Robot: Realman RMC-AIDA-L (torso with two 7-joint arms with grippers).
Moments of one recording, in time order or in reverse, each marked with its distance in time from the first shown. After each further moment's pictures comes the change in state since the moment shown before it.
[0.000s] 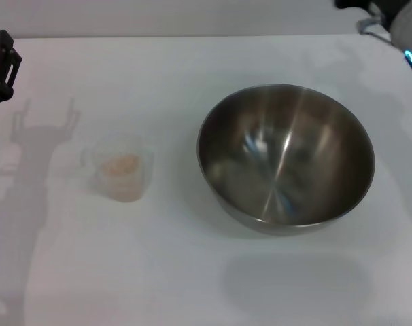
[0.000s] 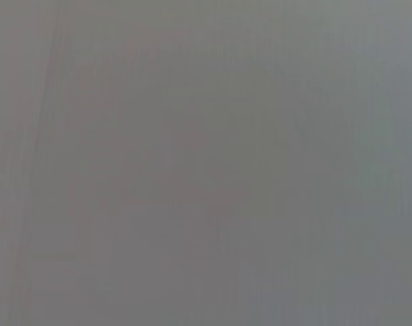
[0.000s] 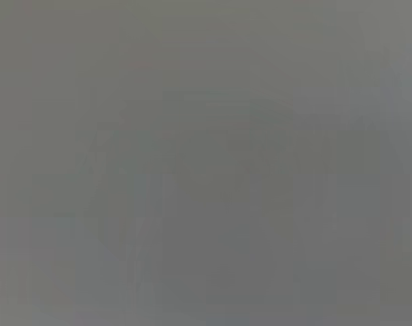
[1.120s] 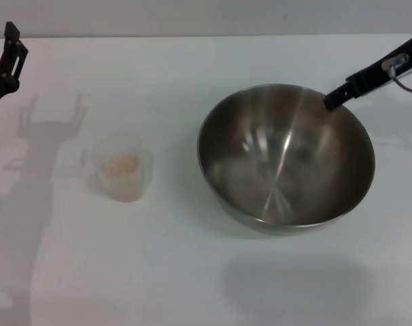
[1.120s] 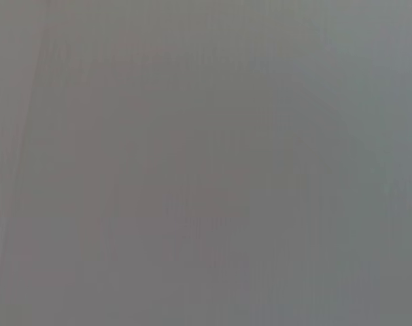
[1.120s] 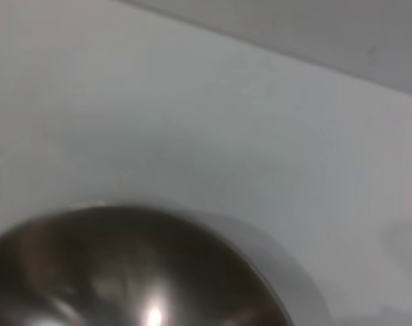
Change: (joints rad) left arm -0.019 -0.002 0.000 -0.007 0.000 -0.002 -0.002; right arm 0.473 -0.055 0.535 0.023 -0.067 1.491 -0.012
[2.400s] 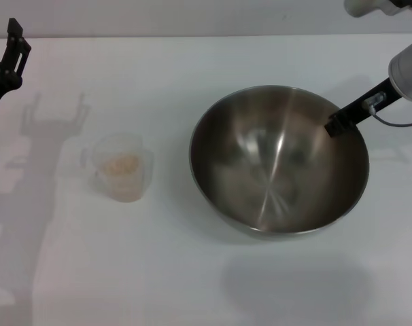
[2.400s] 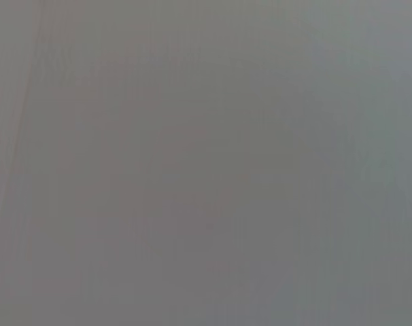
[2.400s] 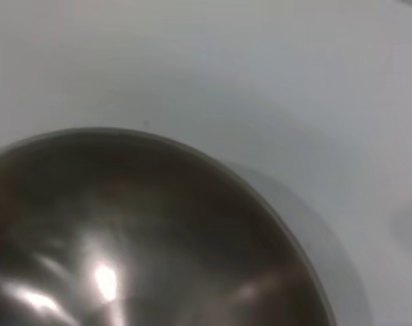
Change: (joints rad) left arm -0.008 -0.001 0.000 -0.003 0.000 -0.002 -0.001; right arm 0.007 0.042 0.004 0.170 -0.015 -0.092 -0.132
